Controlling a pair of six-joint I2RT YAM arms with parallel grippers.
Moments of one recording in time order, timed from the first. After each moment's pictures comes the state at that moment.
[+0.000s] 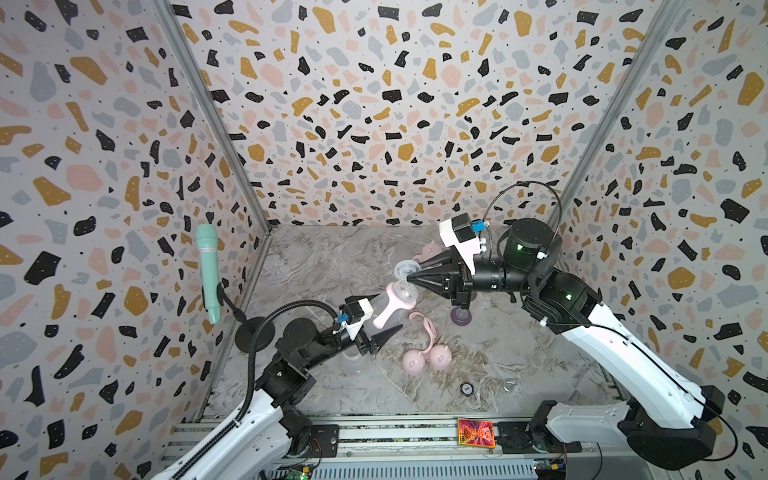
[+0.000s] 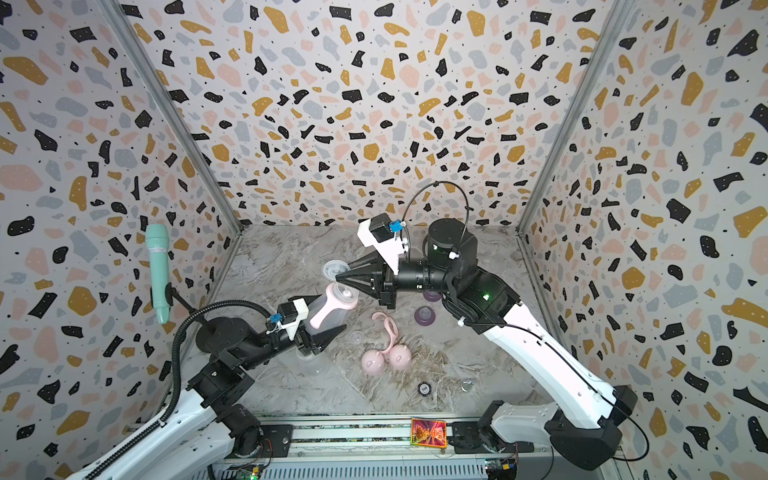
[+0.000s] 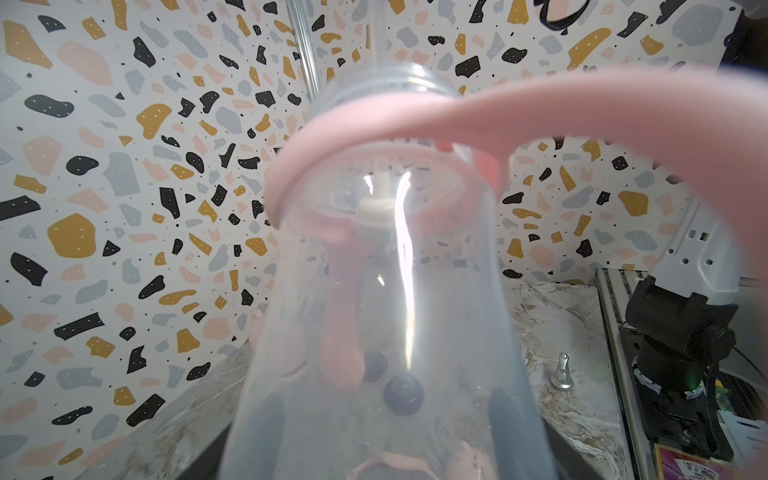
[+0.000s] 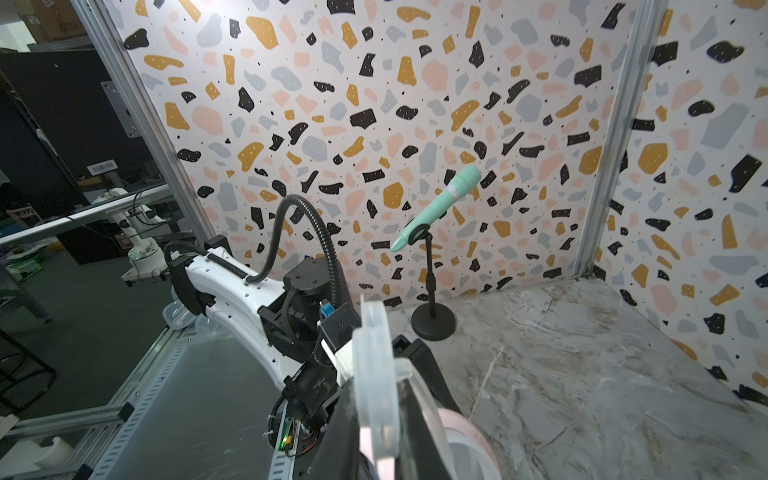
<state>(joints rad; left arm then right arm) -0.61 0.67 0.47 0.32 0.47 0.12 0.82 1.24 1.52 -0.33 -0.75 0.10</state>
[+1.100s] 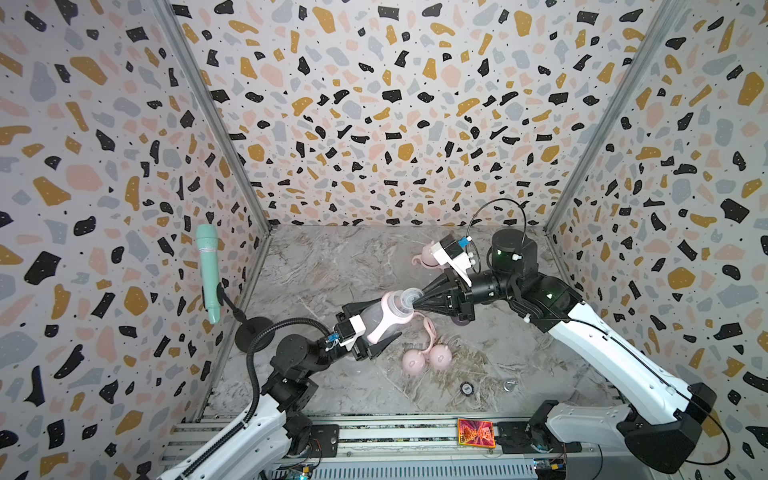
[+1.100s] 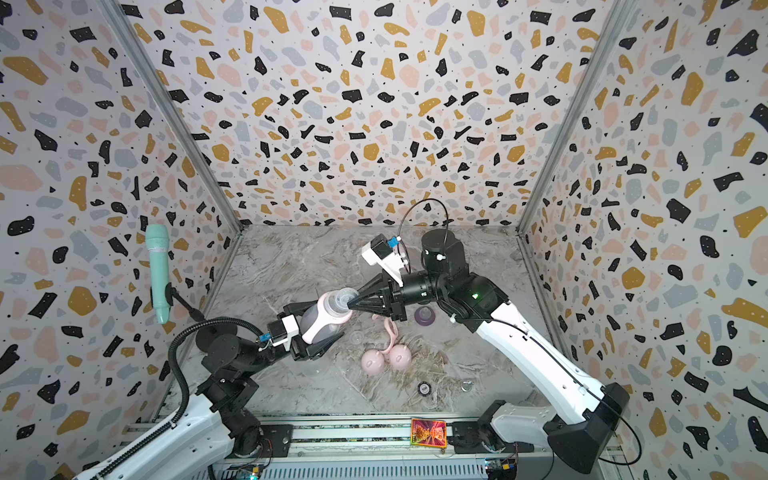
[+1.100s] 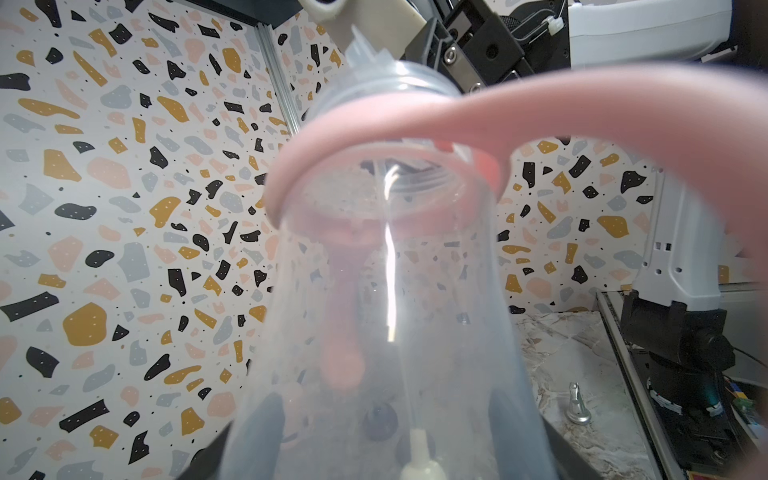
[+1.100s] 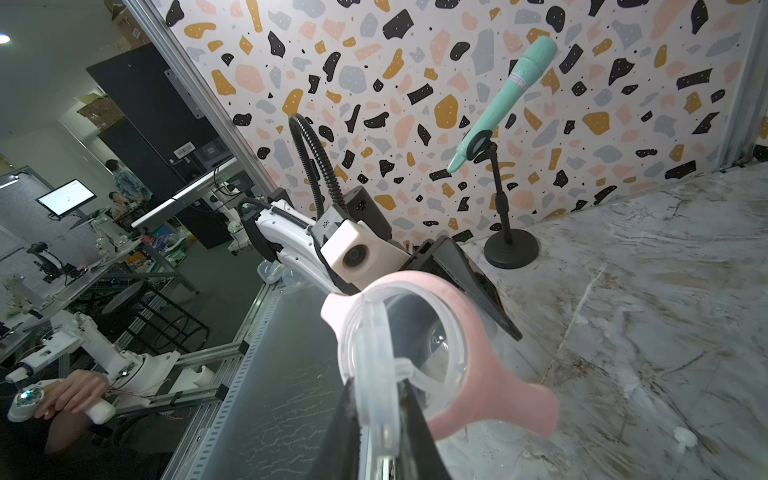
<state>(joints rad) -0.61 0.65 0.34 0.61 0.53 0.15 0.73 1.24 1.36 -0.40 -1.04 0.15</state>
